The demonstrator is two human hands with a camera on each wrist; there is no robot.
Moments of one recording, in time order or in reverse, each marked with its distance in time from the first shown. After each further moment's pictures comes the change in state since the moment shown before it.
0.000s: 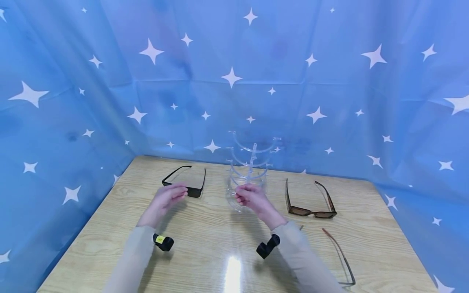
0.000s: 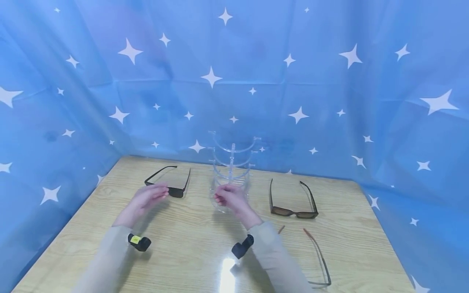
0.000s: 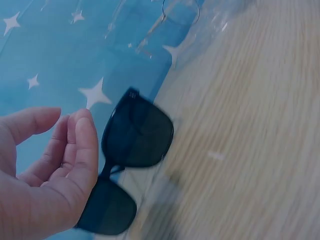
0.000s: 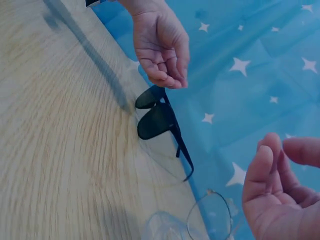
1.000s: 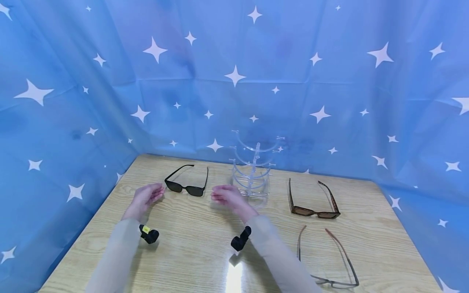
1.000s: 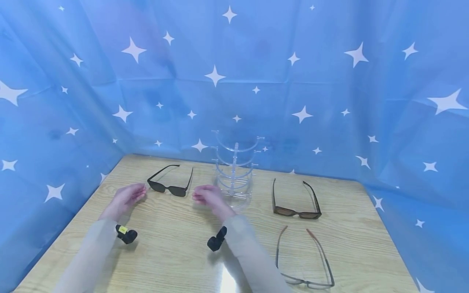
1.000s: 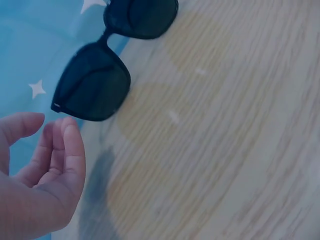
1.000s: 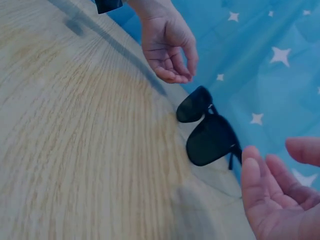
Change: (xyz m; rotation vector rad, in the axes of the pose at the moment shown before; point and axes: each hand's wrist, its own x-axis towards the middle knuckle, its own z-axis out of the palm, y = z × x) left_hand 0.005 0.006 -0.073 -0.095 0.232 -0.084; right_hand 0.048 0.038 0.056 0.020 -0.051 0.062
